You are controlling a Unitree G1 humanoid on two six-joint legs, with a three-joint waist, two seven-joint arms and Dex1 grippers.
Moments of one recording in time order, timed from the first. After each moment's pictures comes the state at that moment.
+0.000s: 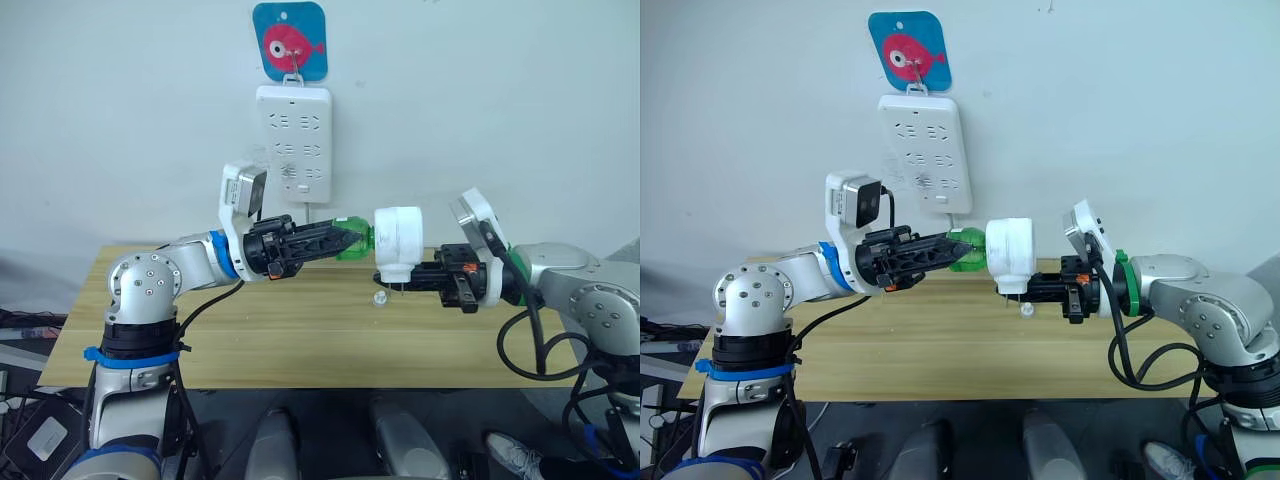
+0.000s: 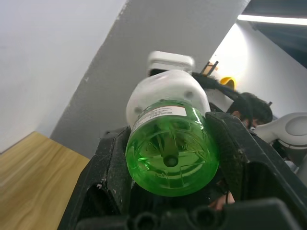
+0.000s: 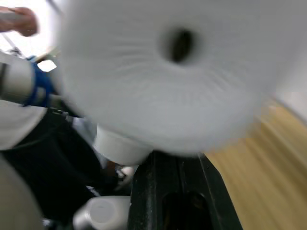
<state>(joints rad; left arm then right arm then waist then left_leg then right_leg) -0.63 0.47 0.15 -0.11 -1.24 1.17 -0.84 -0.52 -0.76 0.02 -0.43 1.09 0.96 0.87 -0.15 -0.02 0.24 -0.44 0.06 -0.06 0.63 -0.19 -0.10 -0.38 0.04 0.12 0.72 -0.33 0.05</state>
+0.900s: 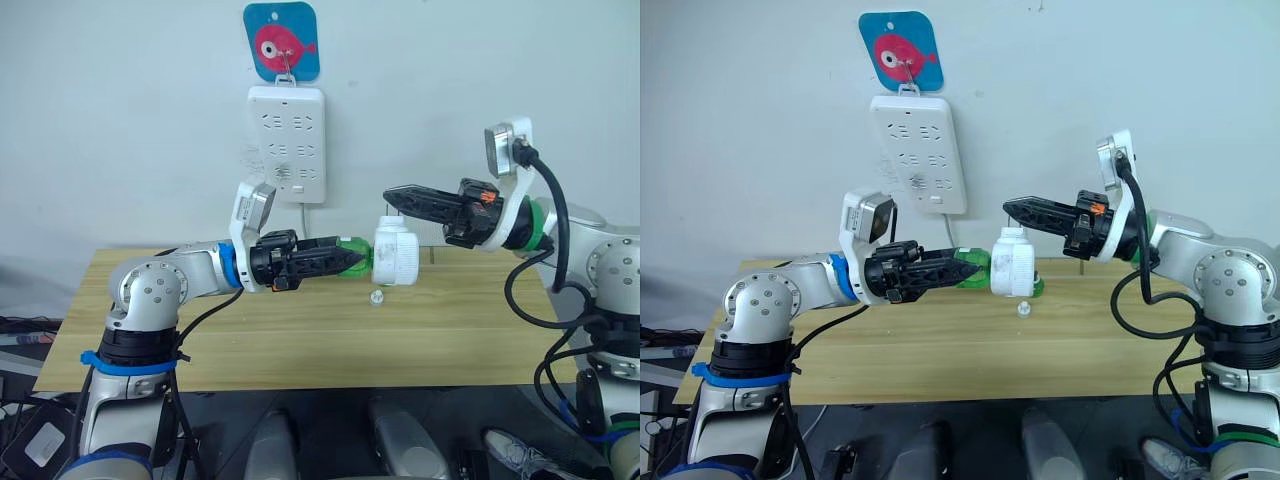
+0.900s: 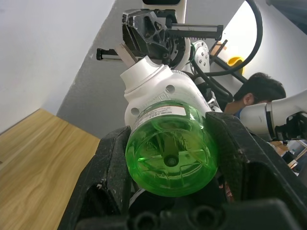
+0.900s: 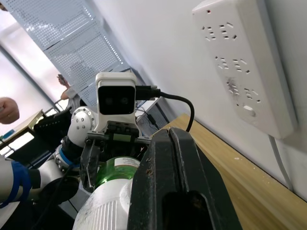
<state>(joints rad) -0.60 0.51 0.09 -0.14 -1.17 1.15 -0.91 -0.69 -0.63 -0.13 -0.22 1.25 1.04 0.56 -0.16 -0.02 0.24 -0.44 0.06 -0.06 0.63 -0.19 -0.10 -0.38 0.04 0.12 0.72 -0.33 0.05</state>
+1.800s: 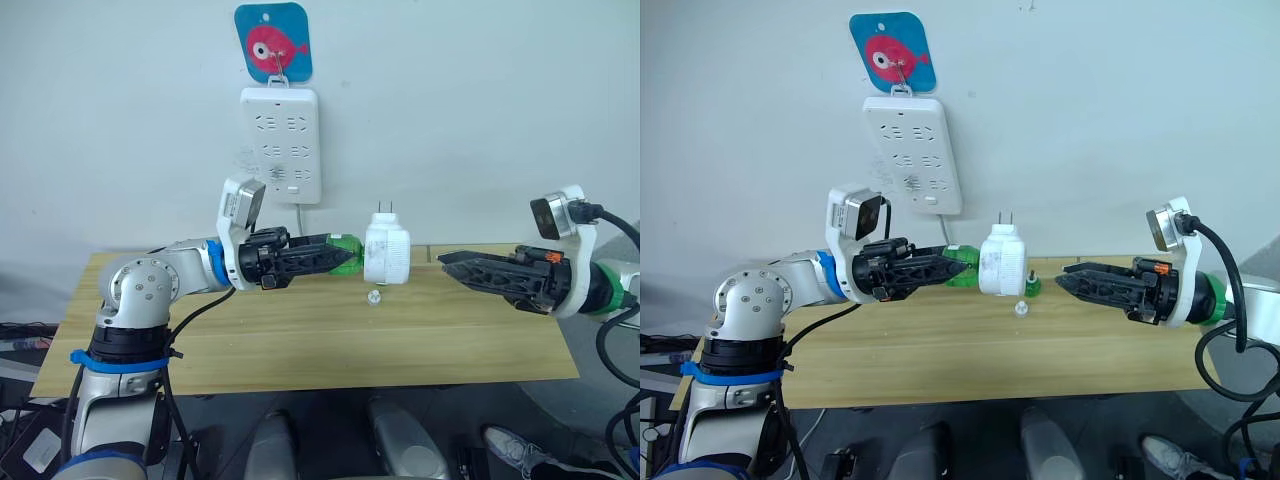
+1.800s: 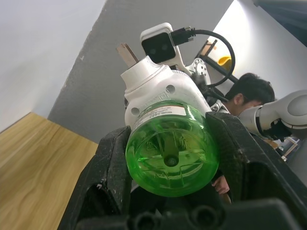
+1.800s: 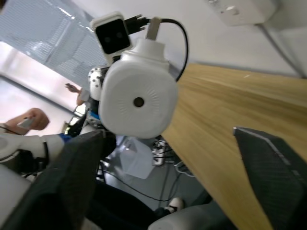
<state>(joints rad) -0.60 0.55 0.10 -0.11 -1.16 1.15 -0.99 -0.34 -0.90 -0.31 -0.27 1.75 1.25 0.45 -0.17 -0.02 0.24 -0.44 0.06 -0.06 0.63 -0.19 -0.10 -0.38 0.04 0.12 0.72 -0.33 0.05</state>
